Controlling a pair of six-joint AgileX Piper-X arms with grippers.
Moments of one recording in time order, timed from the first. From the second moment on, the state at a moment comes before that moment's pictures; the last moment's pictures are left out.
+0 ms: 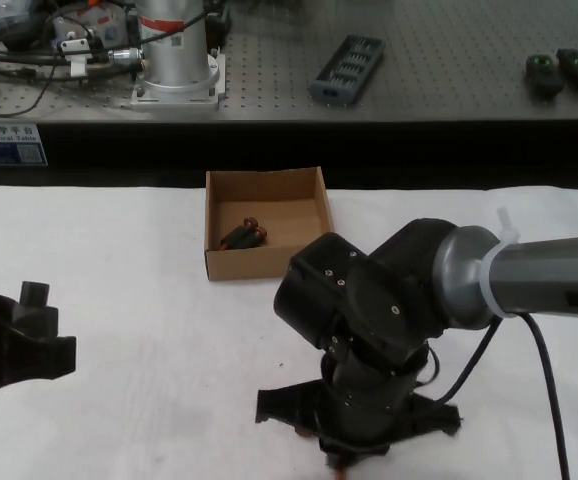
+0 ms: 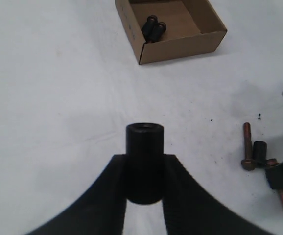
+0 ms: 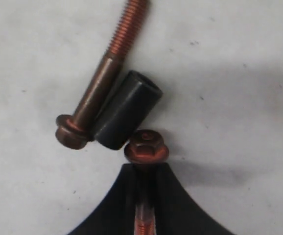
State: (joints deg) left arm -15.9 44.4 -32.0 25.9 9.2 -8.0; right arm 52.8 104.2 -63.9 44.3 0.9 43.1
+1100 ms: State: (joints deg) left arm -41.4 75.3 -22.8 -26.8 13.4 -19.4; right arm 33.2 67.0 -43.4 11.5 -22.1 21.5
